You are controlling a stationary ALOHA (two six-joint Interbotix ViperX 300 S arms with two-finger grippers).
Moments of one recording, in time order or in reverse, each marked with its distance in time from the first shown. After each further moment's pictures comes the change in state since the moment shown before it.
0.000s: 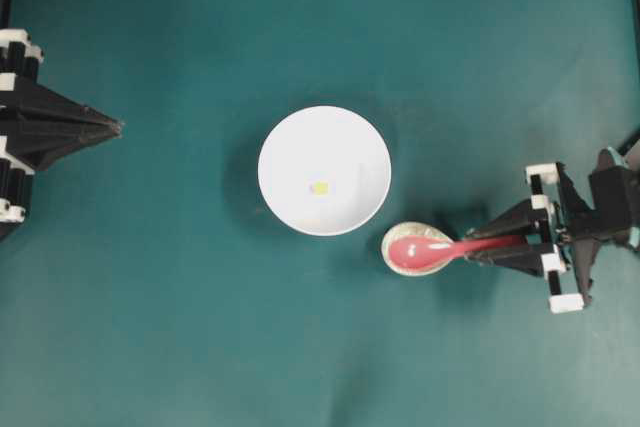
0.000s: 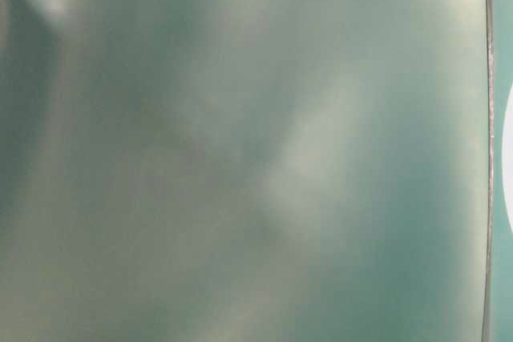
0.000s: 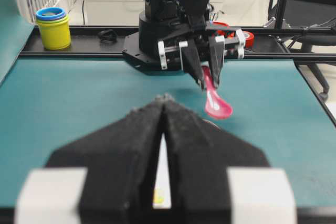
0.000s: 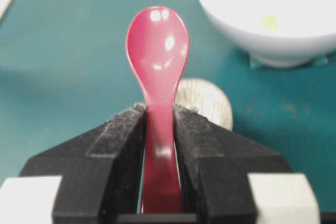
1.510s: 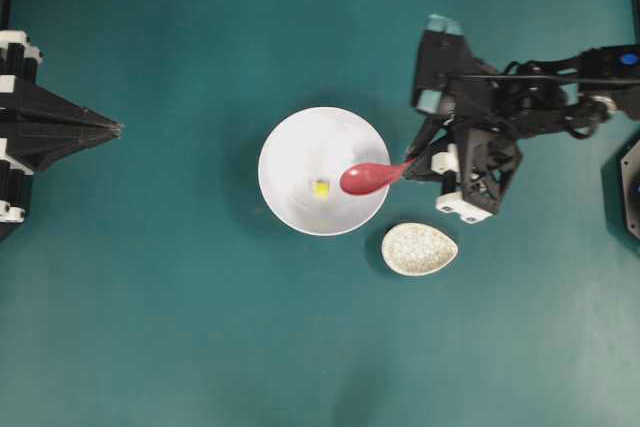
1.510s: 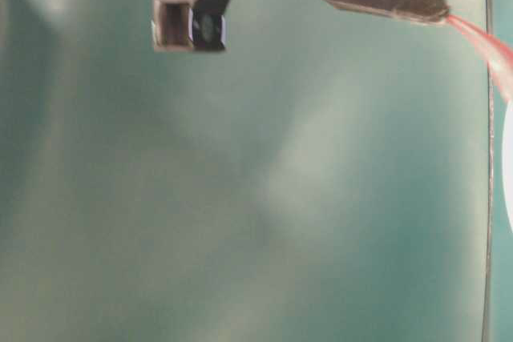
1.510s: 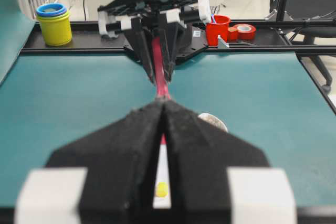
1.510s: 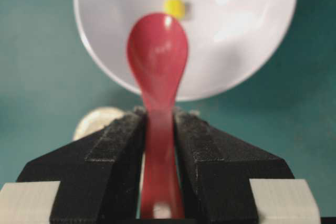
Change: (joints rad) left arm 0.000 -0.008 0.000 0.005 0.026 0.012; right arm -0.583 -0.104 -0.715 -0.061 1.606 -0.186
